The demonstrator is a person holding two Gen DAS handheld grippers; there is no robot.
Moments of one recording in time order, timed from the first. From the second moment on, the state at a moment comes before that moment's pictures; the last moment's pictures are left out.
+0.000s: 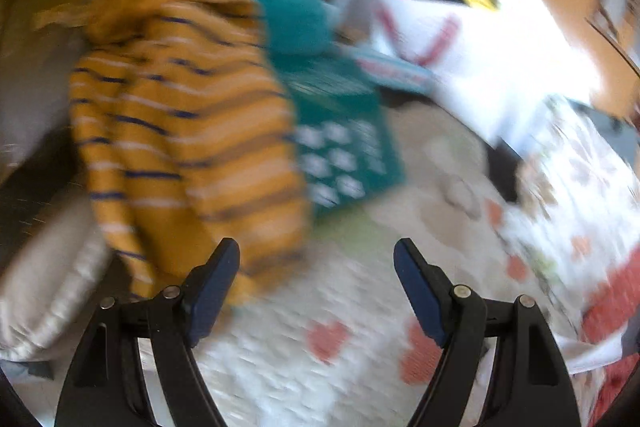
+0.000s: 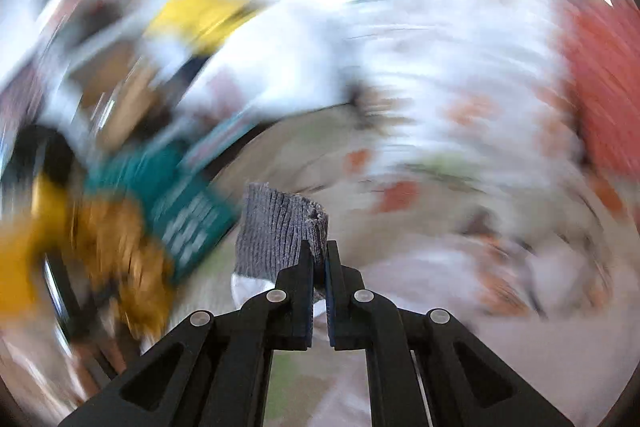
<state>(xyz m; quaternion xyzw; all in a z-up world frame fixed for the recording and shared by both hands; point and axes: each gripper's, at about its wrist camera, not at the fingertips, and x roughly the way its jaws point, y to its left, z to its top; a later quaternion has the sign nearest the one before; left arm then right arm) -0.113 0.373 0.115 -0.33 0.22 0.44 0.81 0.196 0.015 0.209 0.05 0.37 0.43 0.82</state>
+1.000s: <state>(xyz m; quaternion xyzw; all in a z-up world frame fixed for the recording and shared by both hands) 0.155 0.191 -0.004 -0.29 0.49 0.15 0.81 0.249 -0.080 0.039 0.06 0.54 0.42 0.73</state>
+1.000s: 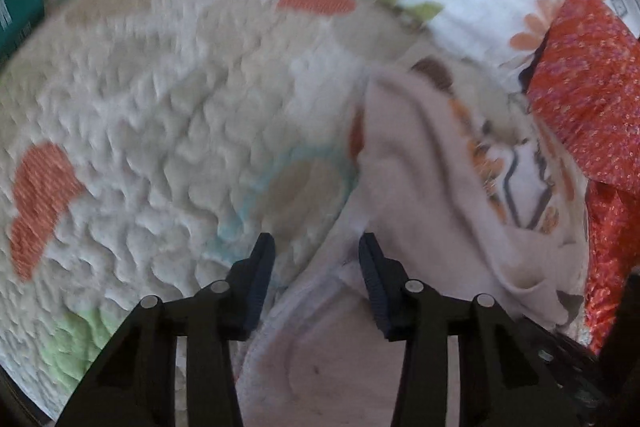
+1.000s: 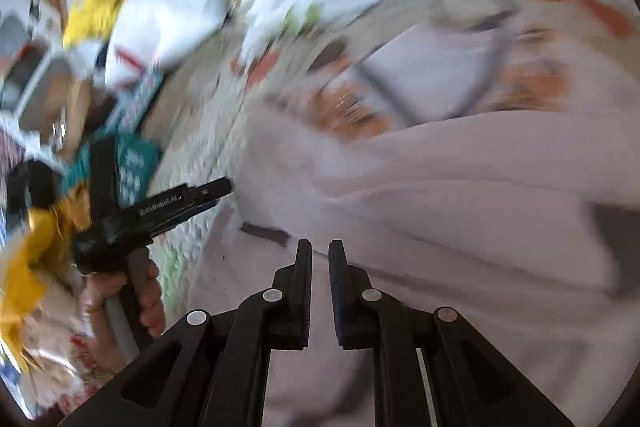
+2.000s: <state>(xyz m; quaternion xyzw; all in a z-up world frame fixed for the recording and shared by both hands) 0.156 0.173 -0.004 -0.23 0.51 0.15 0.81 0.365 0.076 0.066 -0.02 0.48 0.31 0.82</state>
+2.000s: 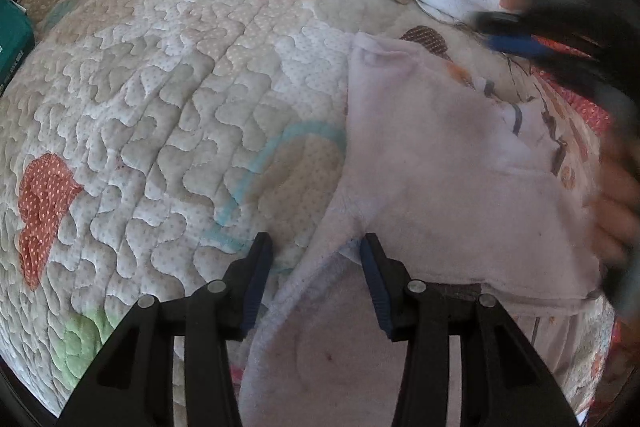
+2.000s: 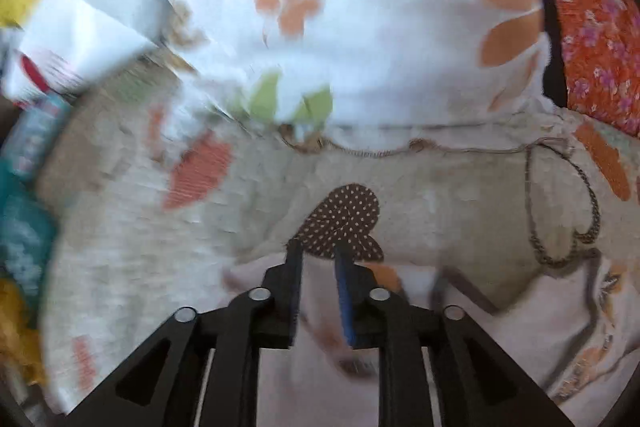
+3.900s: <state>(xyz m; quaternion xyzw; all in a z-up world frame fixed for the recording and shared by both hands) 0.045 0.144 0.003 -0.28 0.48 0.06 0.83 0.191 -0.343 0.001 0.21 0.54 0.13 0.80</state>
